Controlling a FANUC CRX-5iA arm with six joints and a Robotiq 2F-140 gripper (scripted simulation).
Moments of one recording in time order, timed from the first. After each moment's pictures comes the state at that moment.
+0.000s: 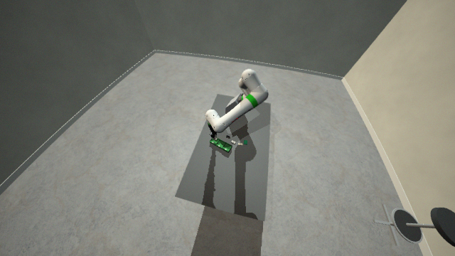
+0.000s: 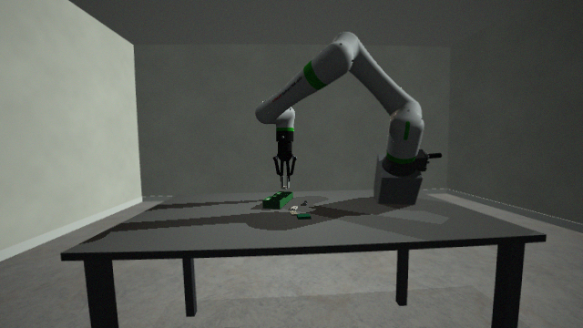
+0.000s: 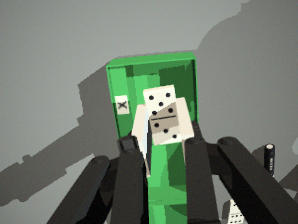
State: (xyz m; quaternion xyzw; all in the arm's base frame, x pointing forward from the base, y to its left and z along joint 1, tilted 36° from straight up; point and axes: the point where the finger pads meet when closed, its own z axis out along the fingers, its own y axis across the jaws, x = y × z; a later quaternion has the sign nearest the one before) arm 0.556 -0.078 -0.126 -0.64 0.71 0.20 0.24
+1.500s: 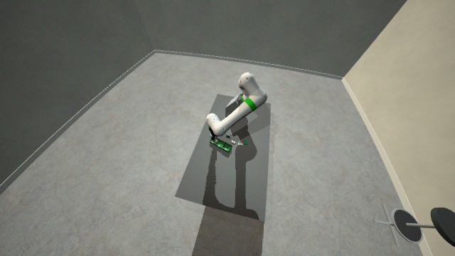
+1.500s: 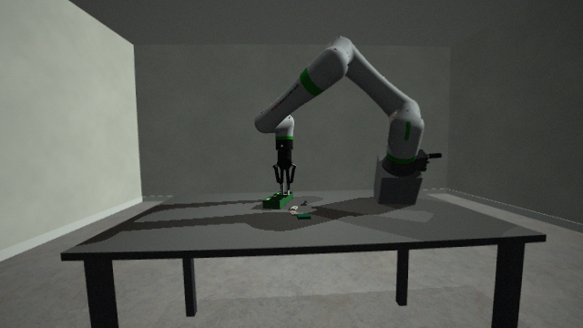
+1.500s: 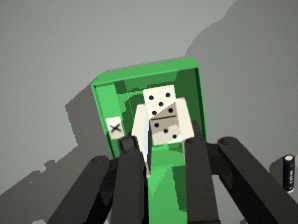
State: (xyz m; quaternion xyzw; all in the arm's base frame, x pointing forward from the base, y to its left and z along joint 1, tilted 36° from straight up) arm 0.560 -0.053 -0.162 -0.61 0.73 0.21 0.22
